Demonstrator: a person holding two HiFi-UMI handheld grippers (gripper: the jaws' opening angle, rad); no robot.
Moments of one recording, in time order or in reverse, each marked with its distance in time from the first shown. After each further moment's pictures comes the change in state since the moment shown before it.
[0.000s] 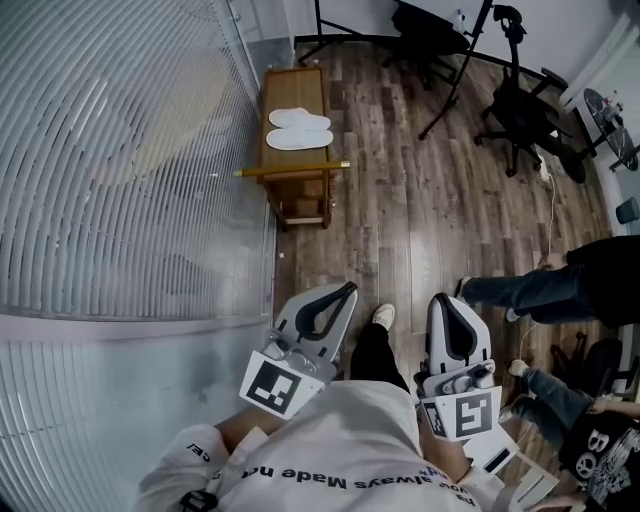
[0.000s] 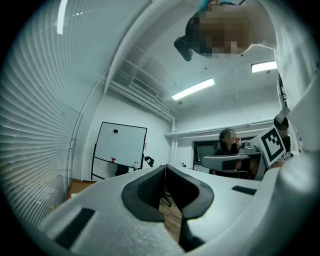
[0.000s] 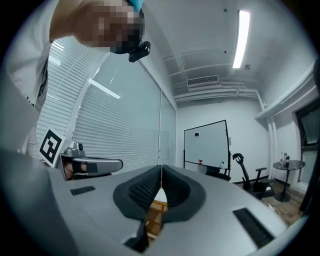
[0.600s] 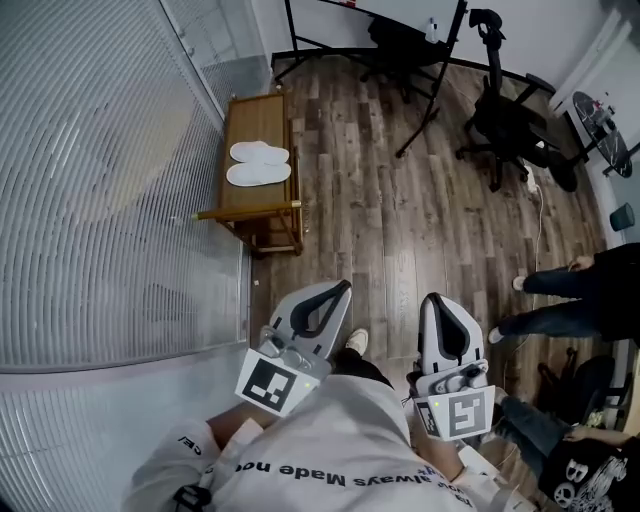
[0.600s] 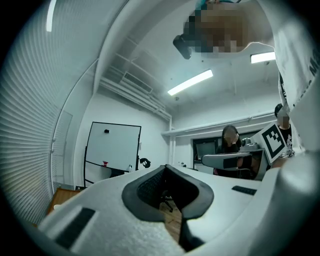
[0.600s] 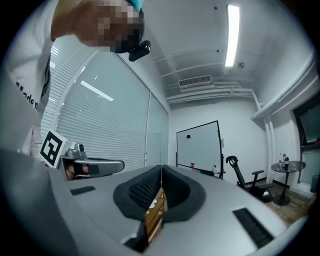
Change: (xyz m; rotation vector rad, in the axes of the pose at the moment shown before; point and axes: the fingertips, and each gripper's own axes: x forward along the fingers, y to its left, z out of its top) left arm 0.191 -0.013 0.009 0.046 0.005 -0.022; right arm 0.054 -0.178 0.006 0.015 -0.024 -0.024
